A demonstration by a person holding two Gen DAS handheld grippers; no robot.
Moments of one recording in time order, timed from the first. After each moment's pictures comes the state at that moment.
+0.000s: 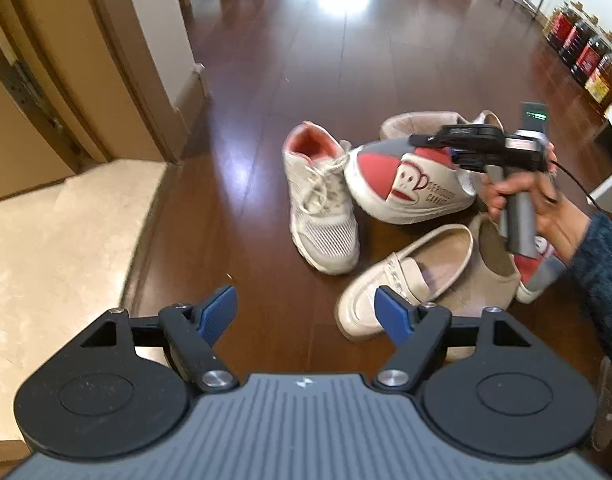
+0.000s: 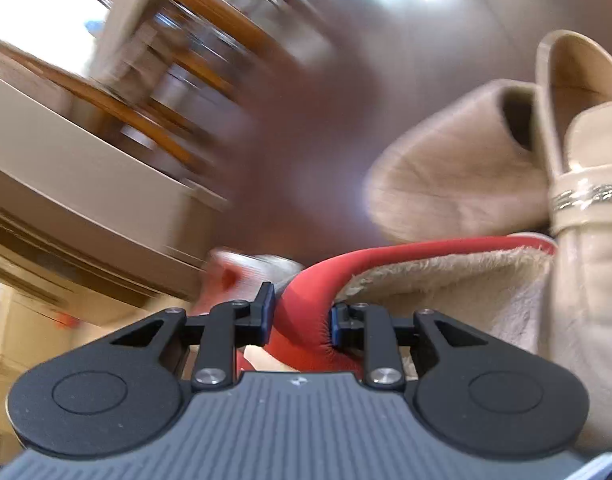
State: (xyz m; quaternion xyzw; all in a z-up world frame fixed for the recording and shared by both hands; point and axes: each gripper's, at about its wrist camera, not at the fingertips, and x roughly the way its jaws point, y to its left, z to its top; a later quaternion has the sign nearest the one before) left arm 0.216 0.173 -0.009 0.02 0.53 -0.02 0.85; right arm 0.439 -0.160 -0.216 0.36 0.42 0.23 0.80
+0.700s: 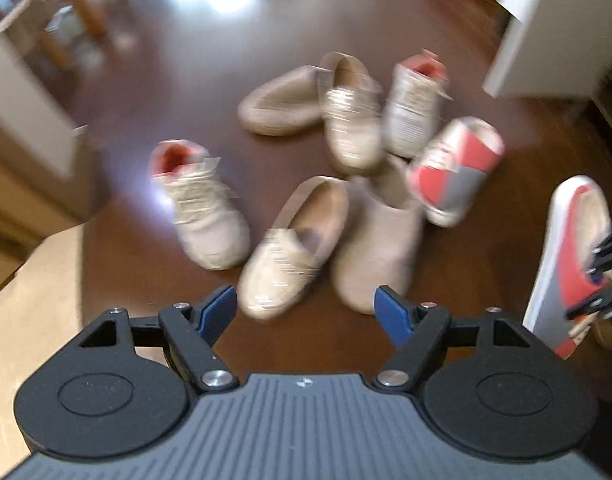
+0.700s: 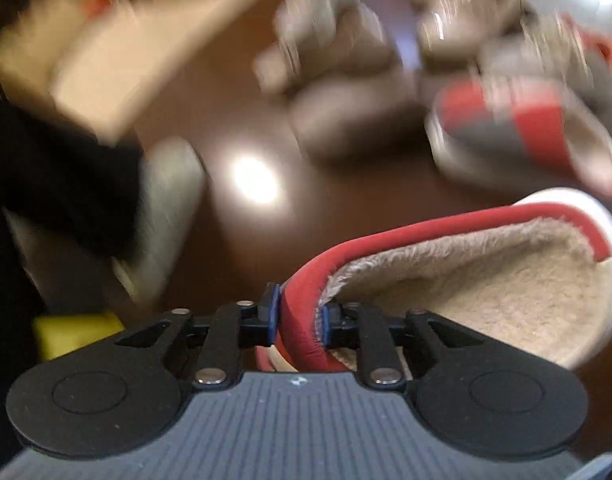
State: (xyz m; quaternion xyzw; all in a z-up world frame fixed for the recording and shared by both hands) left arm 0.177 -0.008 -0.027 0.16 0.56 -0.20 0.79; right arm 0.095 -0.323 -0.156 -0.09 0.64 0.32 0.69
